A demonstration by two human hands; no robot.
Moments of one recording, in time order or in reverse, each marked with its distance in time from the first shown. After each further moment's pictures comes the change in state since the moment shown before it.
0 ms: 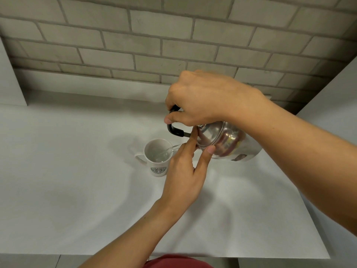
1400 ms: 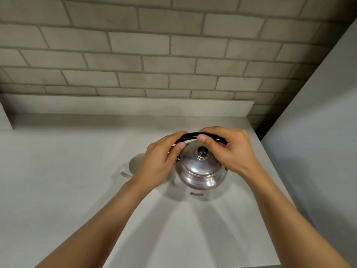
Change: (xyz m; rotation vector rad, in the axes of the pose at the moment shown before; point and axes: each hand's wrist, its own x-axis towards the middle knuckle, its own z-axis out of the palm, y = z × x) left_hand 0.061 -0.005 -0.031 0.248 -0.215 0.198; right_hand -0.100 0.050 0.159 0.810 0.795 0.400
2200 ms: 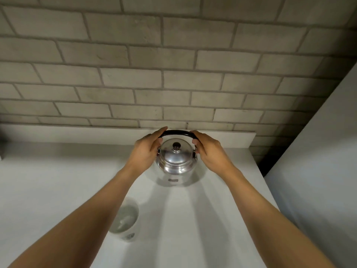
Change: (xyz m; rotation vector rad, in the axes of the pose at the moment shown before) left_hand 0.187 -0.091 -0.004 0.056 0.112 -0.148; right_hand 0.141 0.134 0.048 -0.048 -0.220 0.136
